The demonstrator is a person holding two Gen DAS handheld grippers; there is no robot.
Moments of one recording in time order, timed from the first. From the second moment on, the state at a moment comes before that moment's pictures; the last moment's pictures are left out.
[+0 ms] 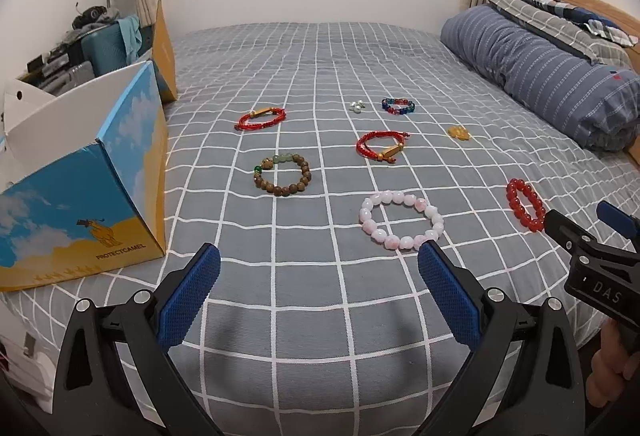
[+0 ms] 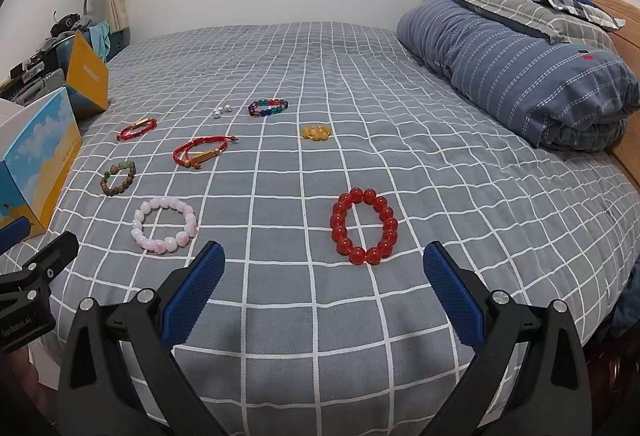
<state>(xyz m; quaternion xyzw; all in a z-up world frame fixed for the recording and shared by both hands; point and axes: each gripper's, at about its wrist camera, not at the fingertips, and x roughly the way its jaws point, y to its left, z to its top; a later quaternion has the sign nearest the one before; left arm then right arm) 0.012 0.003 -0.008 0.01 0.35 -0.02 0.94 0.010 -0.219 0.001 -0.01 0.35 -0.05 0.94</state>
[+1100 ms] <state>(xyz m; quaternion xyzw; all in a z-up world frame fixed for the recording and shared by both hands) 0.005 -0.001 -0.006 0.01 0.36 -0.02 0.93 0.004 -0.218 0.004 -0.01 0.34 -0.05 0.94</state>
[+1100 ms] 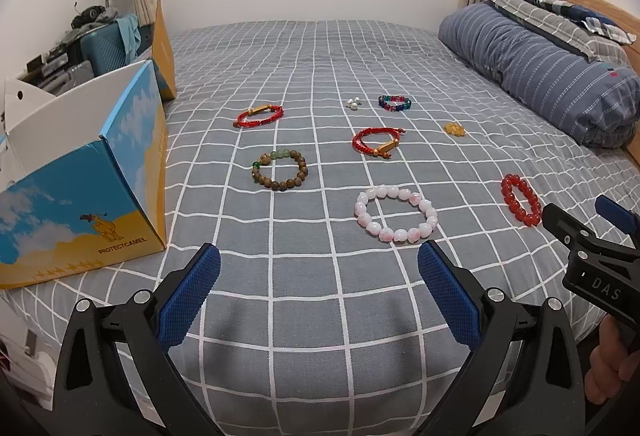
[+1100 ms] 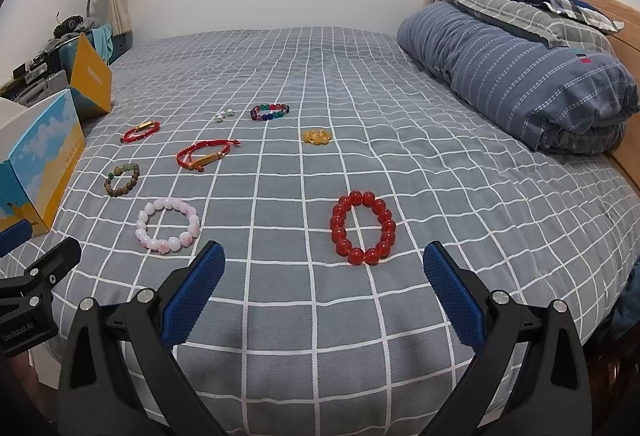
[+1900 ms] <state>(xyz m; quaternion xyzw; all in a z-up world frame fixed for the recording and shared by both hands) 0.006 0.000 -0.005 0.01 0.36 -0.02 0.93 0.006 -0.219 0.004 -0.01 0.34 -0.05 0.94</state>
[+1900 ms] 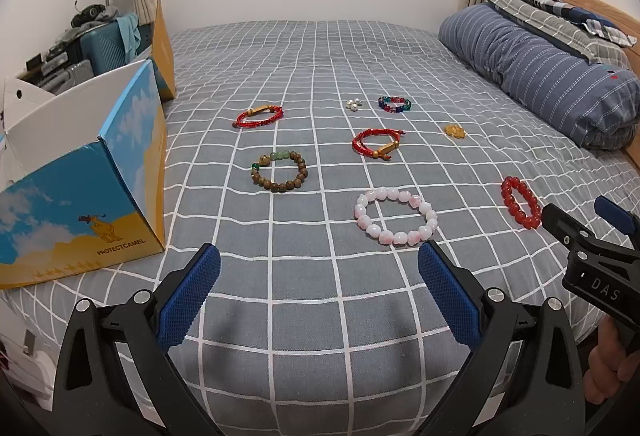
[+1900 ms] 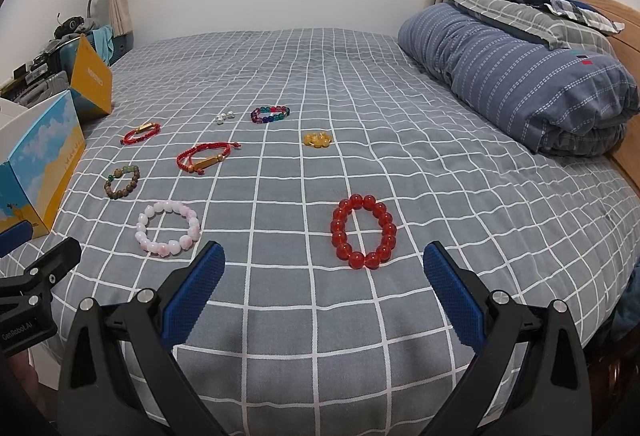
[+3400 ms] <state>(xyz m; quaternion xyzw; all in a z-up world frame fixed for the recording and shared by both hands) 0.125 0.016 0.106 -0.03 0.39 0.00 0.92 0.124 -0.207 0.105 -0.01 0.39 0.00 0.92</state>
